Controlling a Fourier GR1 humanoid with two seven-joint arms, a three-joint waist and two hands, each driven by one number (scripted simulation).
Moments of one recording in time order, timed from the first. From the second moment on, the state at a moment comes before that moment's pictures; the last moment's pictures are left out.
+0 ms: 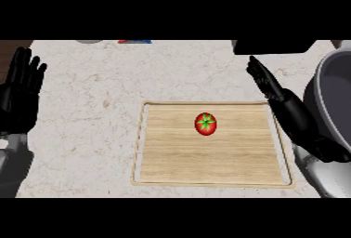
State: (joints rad) left arm -0.28 0.47 0.01 -1.46 0.42 0.27 -0.03; right arm -0.35 -0.48 0.34 -1.56 -0.21 -0.06 -0.24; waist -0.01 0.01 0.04
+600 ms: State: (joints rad) left arm -0.32 0.40 -0.09 -1.48 0.37 0.26 -0.04; right arm -0.56 -0.65 0.23 -1.20 -0.22 0.29 -0.47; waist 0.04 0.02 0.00
